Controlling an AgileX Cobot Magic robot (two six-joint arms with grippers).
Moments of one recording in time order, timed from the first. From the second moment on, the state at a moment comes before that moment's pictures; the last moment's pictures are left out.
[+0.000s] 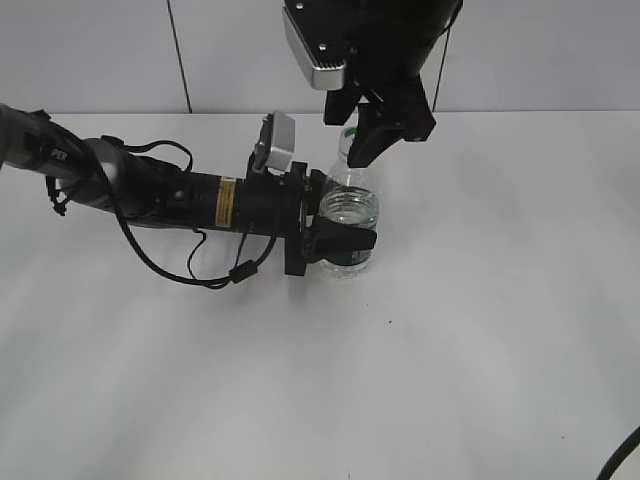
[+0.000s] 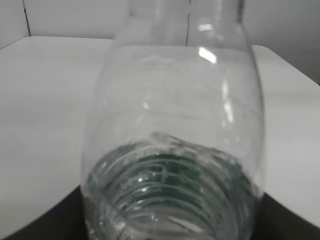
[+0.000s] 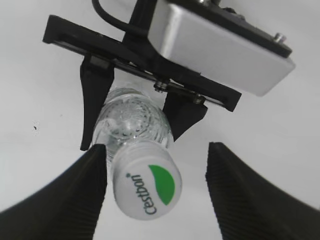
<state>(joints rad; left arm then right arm) -0.34 2.48 -1.51 1.45 -1.20 -0.74 0.51 2.12 -1.97 0.27 1.22 -1.62</state>
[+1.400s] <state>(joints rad) -0.34 2.48 -1.51 1.45 -1.21 -0.75 0.51 2.05 -1.97 0.23 1.22 0.25</state>
